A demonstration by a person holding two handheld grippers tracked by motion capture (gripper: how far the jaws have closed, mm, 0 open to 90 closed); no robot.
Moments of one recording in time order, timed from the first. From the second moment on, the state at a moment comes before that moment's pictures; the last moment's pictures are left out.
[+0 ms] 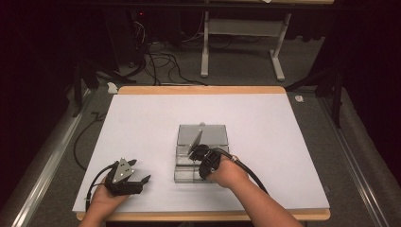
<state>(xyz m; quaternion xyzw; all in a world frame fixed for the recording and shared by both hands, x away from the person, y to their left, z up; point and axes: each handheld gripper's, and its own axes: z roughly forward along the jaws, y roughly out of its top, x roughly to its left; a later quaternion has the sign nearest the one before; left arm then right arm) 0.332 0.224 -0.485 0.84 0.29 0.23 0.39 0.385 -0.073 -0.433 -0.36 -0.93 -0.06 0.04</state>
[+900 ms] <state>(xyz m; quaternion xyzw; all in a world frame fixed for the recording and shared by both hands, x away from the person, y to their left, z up) 0.332 0.224 -0.485 0.84 0.29 0.23 0.39 0.375 -0.132 -0.381 -0.40 -0.91 -0.07 0.01</state>
